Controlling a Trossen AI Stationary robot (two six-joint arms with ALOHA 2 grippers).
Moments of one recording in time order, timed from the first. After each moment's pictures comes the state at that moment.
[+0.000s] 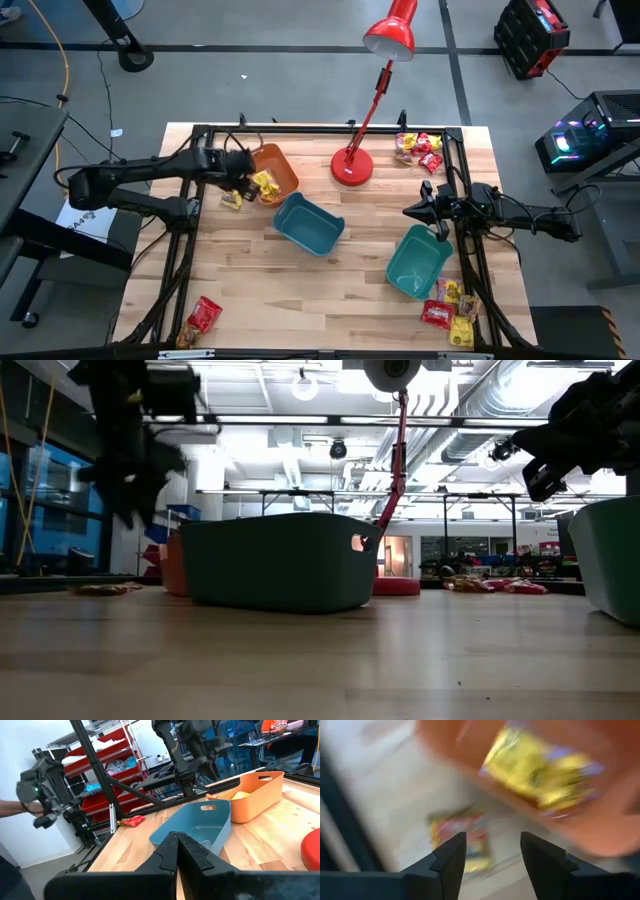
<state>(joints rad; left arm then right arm) 0.33 1.15 0.79 -1.02 -0.26 -0.75 -0.11 0.03 0.01 0.04 -0.22 0.34</state>
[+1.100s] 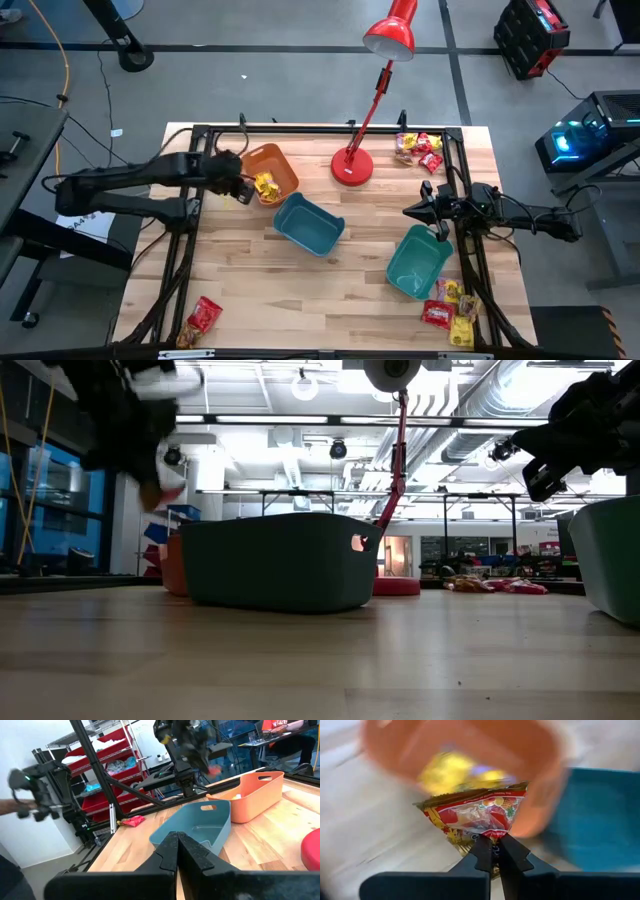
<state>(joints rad) 0.23 0.92 0.79 -0.90 -0.14 -0.72 -0.11 0.03 0.01 0.04 -0.22 0.34</state>
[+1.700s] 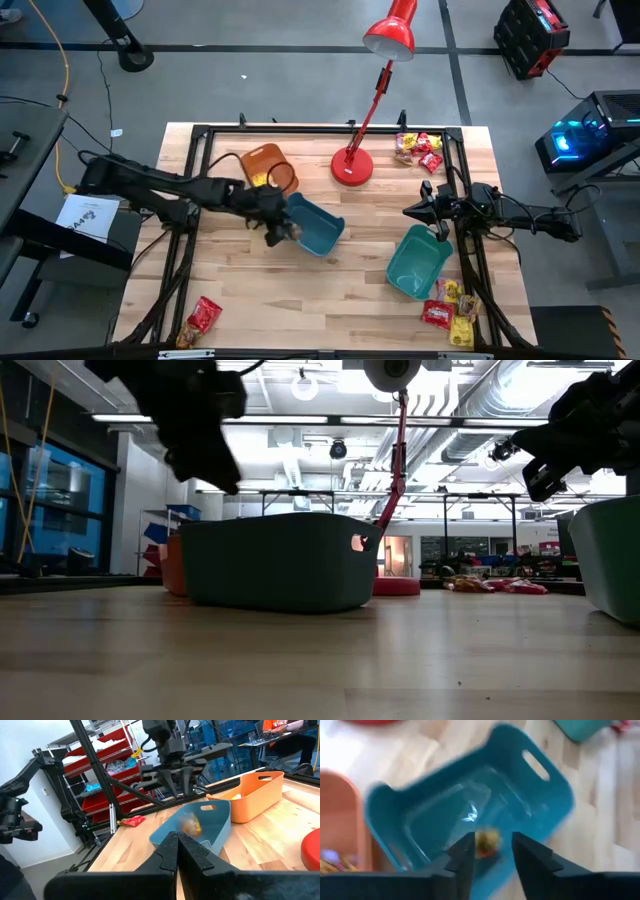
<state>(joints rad) -0.07 1.31 0.84 -0.38 -0.09 -0.44 -0.11 0.03 0.01 0.04 -0.22 0.34</state>
